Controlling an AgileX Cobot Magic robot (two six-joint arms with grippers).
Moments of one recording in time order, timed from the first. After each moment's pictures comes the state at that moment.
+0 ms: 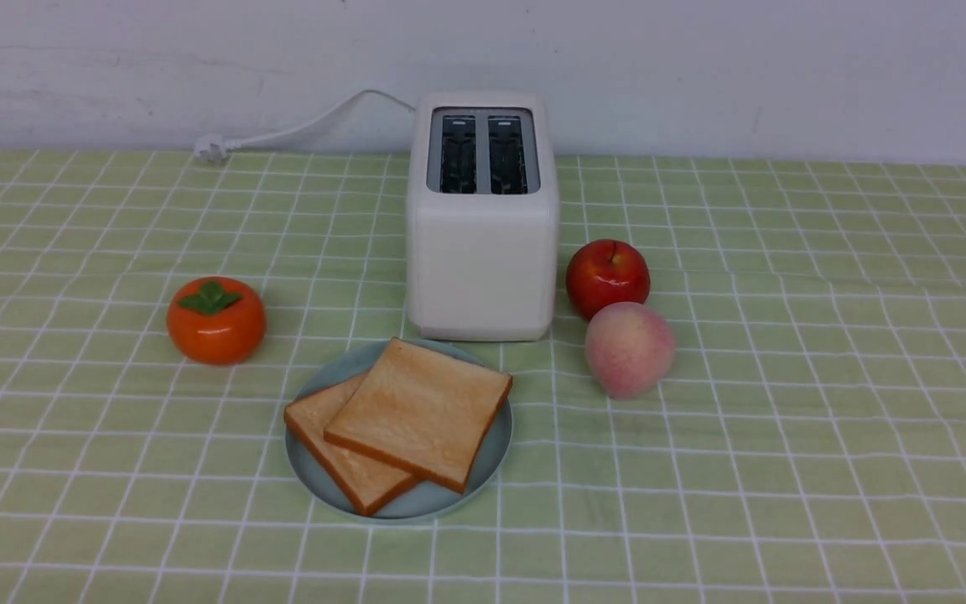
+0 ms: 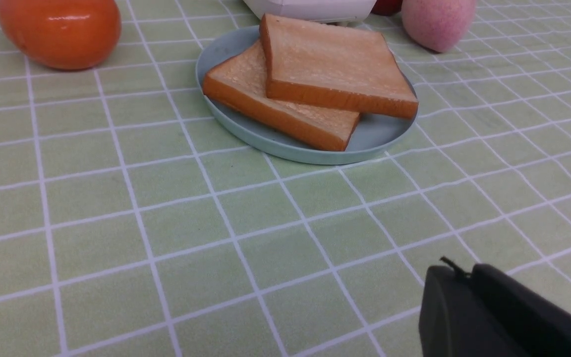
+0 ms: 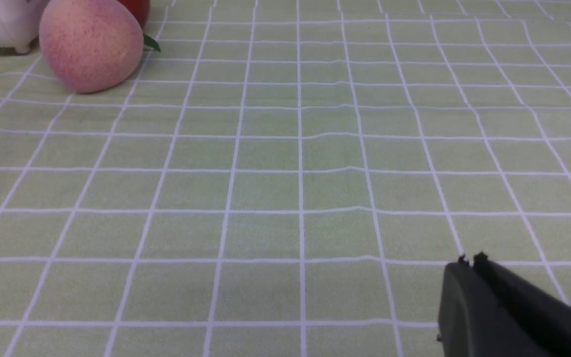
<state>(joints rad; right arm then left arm) 0.02 -0.01 0.01 -0.10 0.41 0.16 -0.37 0.15 0.01 -0.45 0.25 0.30</state>
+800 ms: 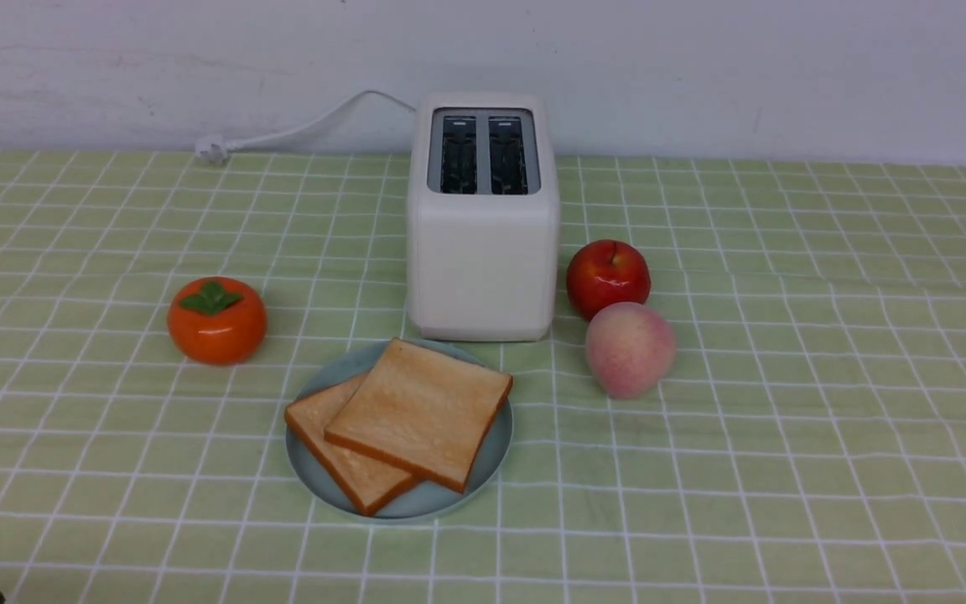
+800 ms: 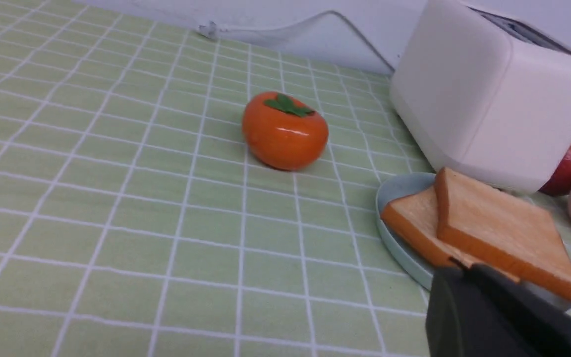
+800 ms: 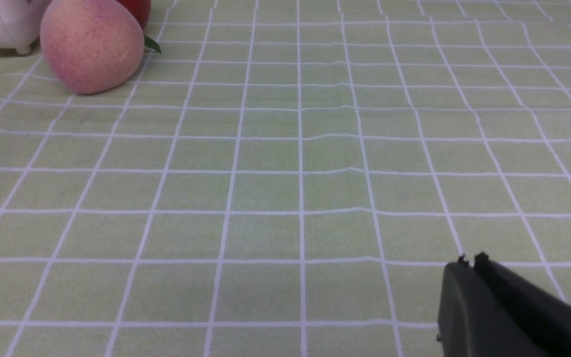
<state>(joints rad) 0.02 -0.01 0.01 -0.10 0.41 0.16 -0.08 0.02 0.03 -0.23 0.17 -0.05</state>
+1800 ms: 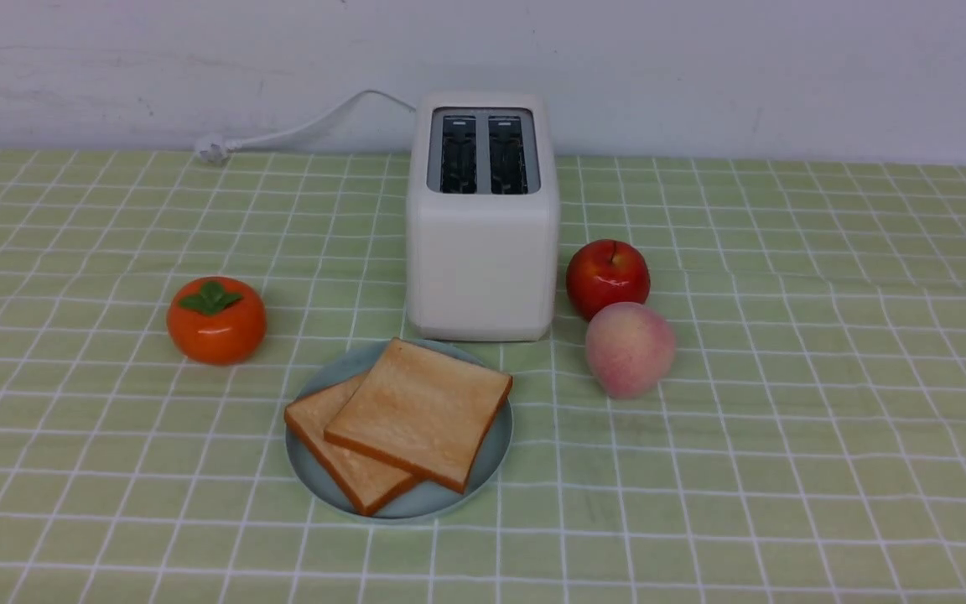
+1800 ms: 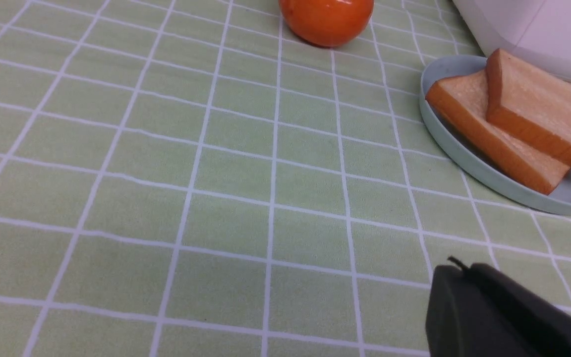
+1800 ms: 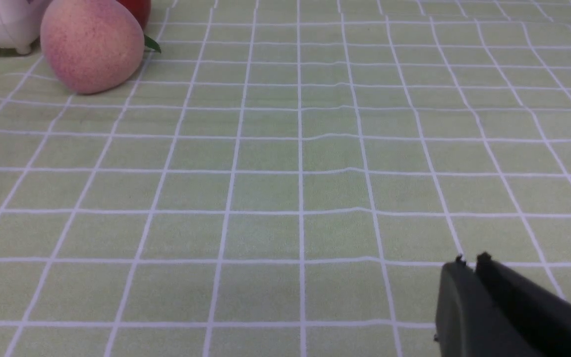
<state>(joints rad) 0.02 -0.01 0.01 -0.10 0.41 0.16 -0.07 -0.01 0.03 -0.14 0.39 -0.16</state>
